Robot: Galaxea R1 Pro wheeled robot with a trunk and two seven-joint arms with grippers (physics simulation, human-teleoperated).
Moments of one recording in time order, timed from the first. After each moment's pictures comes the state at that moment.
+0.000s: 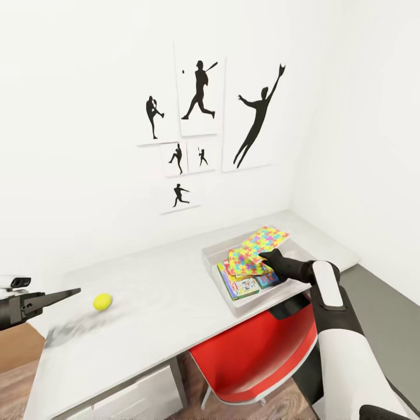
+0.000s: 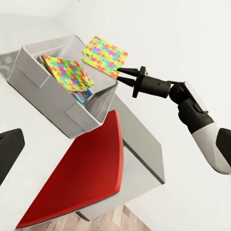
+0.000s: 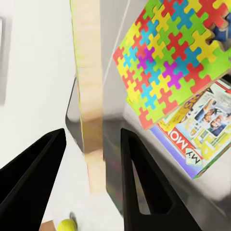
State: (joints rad) left arm -0.31 0.51 0.50 -1.45 0.28 1.04 -1.57; right arm -0.76 0.06 -0.30 -1.11 -1.02 0.89 -0.37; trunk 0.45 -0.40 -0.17
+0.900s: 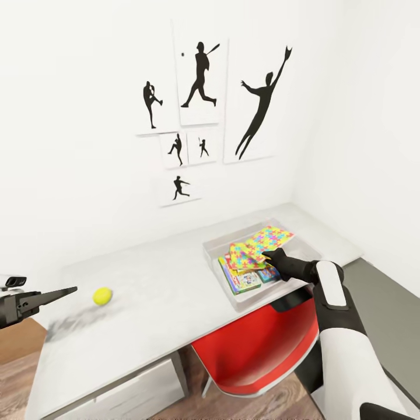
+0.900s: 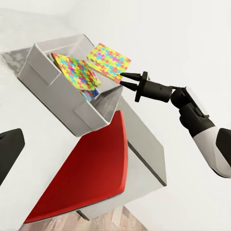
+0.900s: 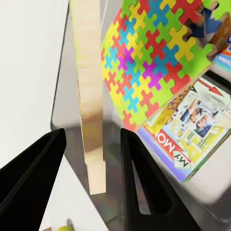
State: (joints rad) left arm -0.31 0.51 0.52 -1.45 0.28 1.04 -1.57; right arm -0.77 0.06 -0.34 -1.11 -1.02 0.89 -0.37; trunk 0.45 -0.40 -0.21
